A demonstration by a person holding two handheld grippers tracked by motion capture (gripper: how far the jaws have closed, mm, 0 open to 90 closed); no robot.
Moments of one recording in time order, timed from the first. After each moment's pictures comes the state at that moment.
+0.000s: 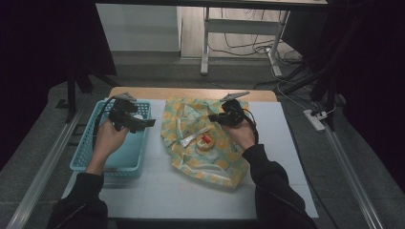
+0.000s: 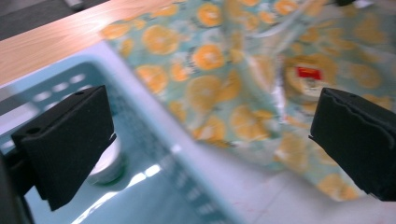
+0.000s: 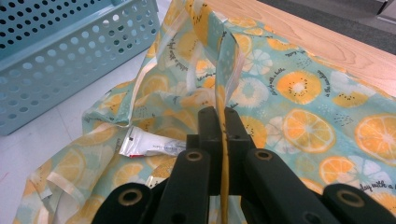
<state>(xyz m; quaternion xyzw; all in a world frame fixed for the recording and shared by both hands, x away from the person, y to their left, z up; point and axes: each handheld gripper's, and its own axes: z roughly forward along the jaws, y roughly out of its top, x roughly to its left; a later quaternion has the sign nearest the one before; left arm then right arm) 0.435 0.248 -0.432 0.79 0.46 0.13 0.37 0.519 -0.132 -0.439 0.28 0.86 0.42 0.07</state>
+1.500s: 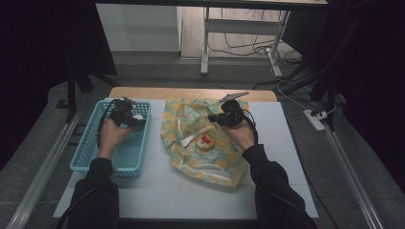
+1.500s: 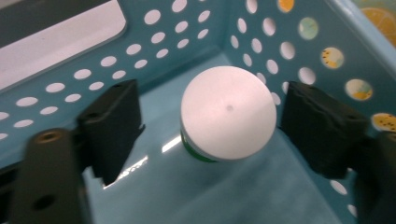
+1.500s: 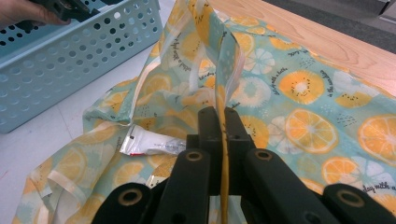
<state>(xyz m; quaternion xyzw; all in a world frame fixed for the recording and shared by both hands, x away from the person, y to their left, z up) 0.493 0.275 -0.502 0.80 0.53 0.13 0.26 0.518 -0.131 -0.440 0.27 0.86 0.42 0.07</state>
